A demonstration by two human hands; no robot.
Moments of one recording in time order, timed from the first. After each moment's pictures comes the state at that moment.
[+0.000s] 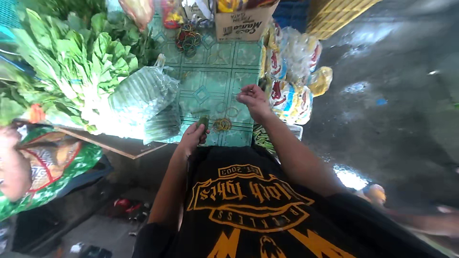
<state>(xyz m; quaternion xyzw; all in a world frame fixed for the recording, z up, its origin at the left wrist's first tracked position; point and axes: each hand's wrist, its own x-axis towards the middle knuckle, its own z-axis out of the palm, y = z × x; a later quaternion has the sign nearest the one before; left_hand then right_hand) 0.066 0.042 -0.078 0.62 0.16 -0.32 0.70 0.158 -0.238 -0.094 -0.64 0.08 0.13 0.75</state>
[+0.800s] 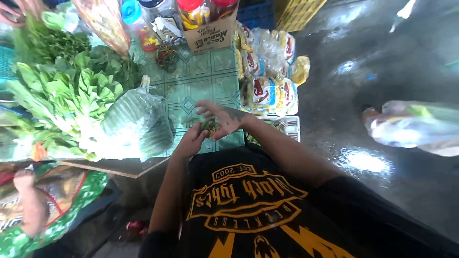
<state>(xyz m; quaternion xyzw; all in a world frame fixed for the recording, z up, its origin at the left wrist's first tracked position) 0.097 0.012 -0.028 0.81 -0.10 -0.33 0.47 0.146 -0.212 -0.038 -0.75 -0.30 0.23 0.54</state>
